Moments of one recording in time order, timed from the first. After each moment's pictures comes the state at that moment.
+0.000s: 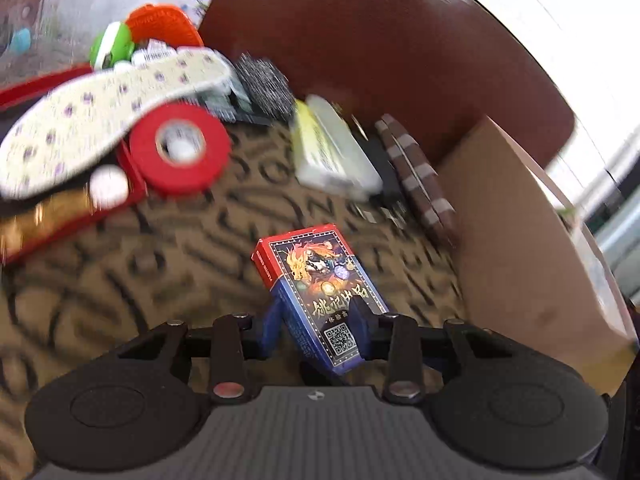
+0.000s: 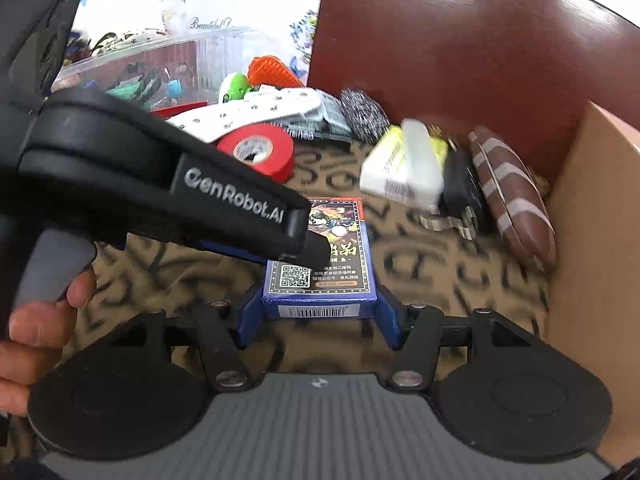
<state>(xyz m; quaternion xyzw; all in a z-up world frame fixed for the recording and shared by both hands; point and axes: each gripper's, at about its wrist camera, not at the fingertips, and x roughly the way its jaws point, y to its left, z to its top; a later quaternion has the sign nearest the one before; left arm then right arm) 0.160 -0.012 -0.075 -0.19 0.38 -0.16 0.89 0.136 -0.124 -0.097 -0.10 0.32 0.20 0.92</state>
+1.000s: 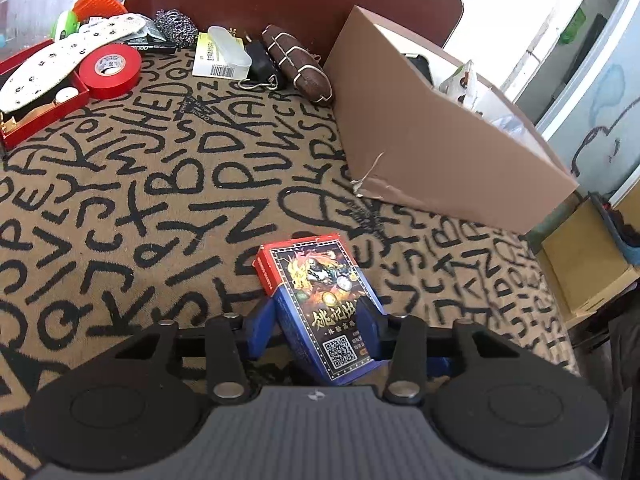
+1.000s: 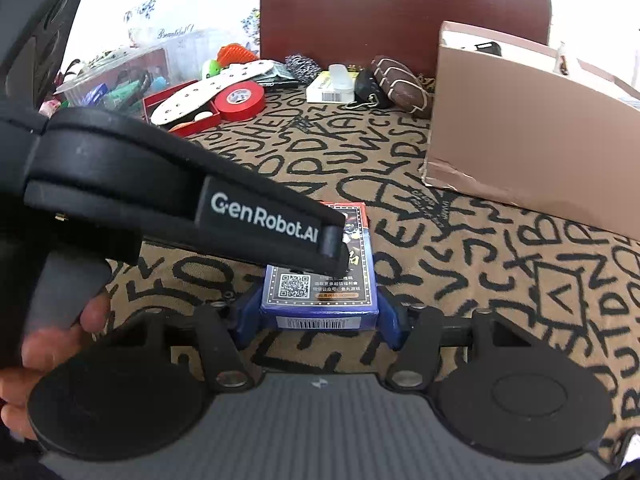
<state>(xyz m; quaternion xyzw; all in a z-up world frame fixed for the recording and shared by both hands) 0.036 -0.078 -0.071 -0.12 0.42 -0.21 0.88 -0.025 -0.181 -0.096 -0.02 0.34 0.12 0.93</state>
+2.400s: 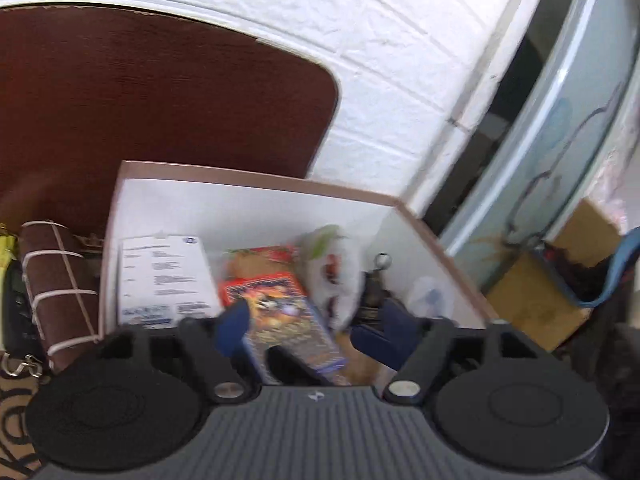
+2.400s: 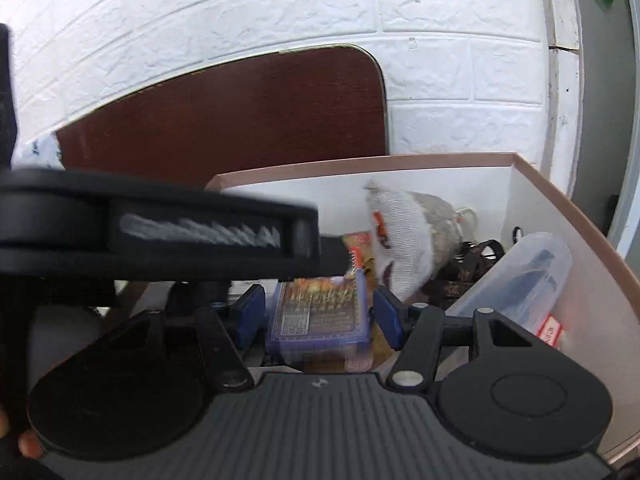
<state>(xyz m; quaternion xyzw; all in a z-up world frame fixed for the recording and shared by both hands) 0.223 -0.232 0.023 -0.10 0.32 -0.35 0.87 0.163 -0.342 -0.026 0.06 0.25 0.00 0.97</state>
